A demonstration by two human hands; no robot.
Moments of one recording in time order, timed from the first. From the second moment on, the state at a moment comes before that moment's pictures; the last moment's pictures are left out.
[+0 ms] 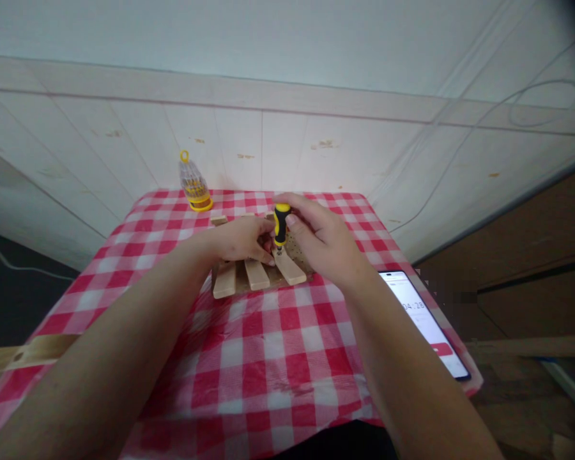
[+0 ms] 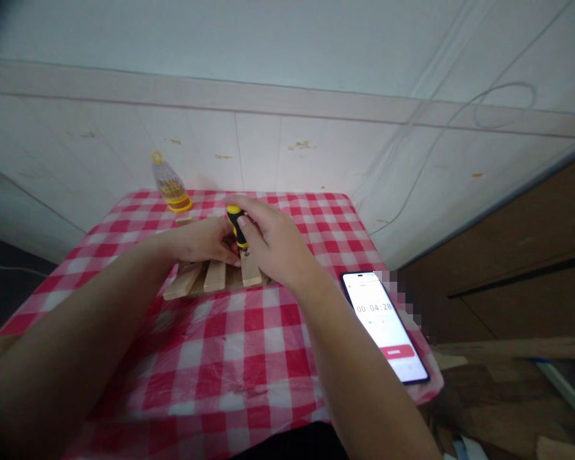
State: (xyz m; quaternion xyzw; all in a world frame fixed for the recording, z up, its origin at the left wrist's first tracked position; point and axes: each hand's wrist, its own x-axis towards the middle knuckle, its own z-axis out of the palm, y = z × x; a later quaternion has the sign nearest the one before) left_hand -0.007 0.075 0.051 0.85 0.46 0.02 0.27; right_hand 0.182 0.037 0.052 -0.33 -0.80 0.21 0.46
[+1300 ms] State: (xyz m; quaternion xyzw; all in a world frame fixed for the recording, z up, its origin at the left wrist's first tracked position) left_hand -0.006 0.074 0.053 0.83 0.46 0.03 0.30; right_hand 0.183 0.043 0.038 -0.33 -0.79 0.30 0.41
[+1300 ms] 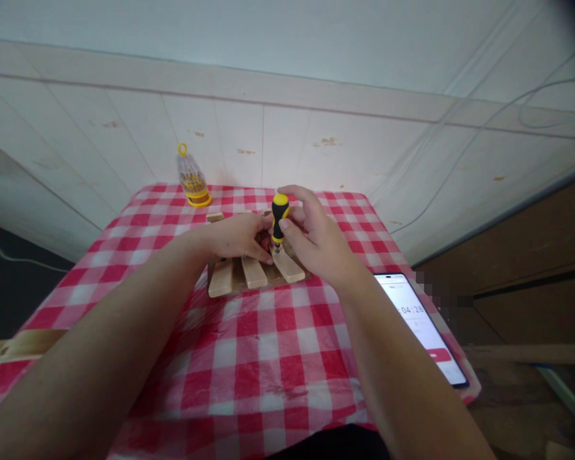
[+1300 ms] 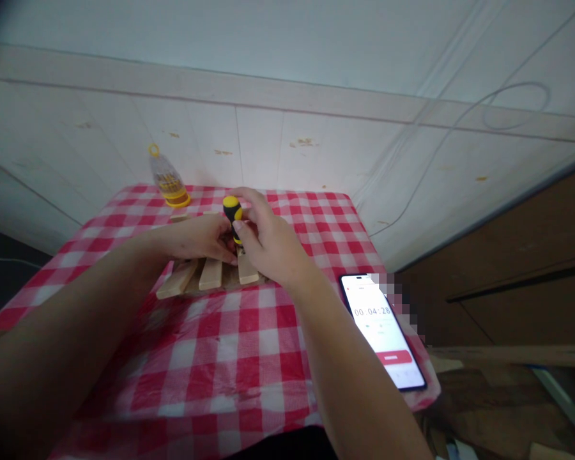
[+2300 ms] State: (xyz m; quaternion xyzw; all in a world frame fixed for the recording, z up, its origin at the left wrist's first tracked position) left_hand -0.007 0.067 0.066 0.82 0.46 0.02 0.35; right_hand 0.195 0.073 0.016 -0.55 -0.62 0.30 0.47
